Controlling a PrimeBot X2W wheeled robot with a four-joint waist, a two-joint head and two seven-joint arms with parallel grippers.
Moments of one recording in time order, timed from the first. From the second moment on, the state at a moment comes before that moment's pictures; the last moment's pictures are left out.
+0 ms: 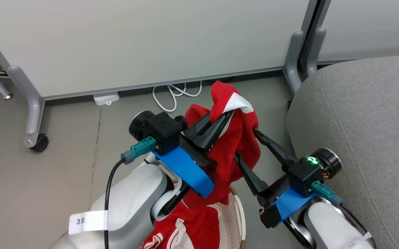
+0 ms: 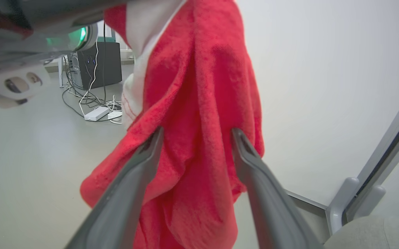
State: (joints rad) left arm -0.69 0.24 -0.92 0.28 -0.74 -0.13 -0.26; right arm -0.36 -0.17 0.47 0.29 0.14 0.13 -0.26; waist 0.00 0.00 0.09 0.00
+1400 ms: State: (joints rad) left arm -0.71 0.23 -0.94 0.28 -0.74 -0.13 -0.26; right arm -0.50 -0.13 0.54 0.42 0.18 0.13 -0.26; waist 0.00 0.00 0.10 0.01
